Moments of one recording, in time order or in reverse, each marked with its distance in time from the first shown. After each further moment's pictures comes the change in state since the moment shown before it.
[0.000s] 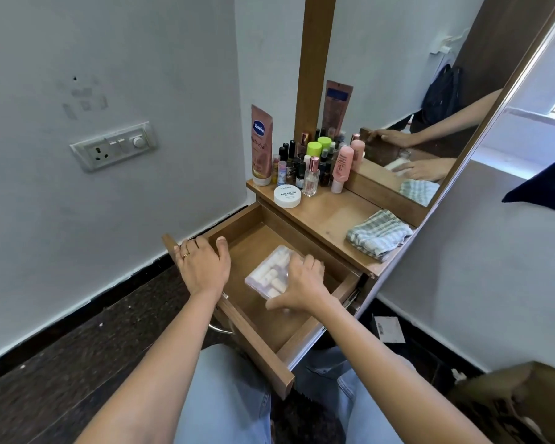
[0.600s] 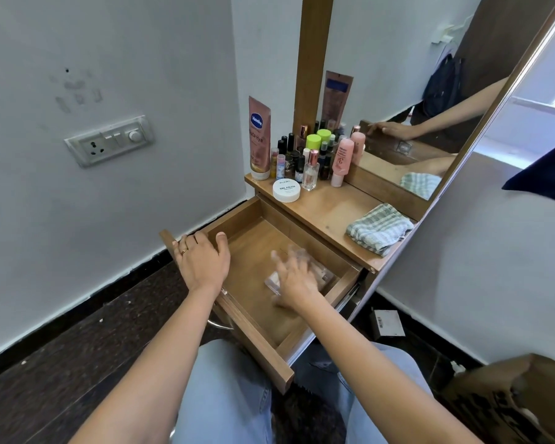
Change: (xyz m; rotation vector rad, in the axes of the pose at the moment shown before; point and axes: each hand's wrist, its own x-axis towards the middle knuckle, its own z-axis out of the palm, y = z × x) left_hand 0.001 -0.001 0.002 -0.008 -0.002 0.005; right_hand 0.023 -0.002 0.034 -0.219 -0.056 -0.042
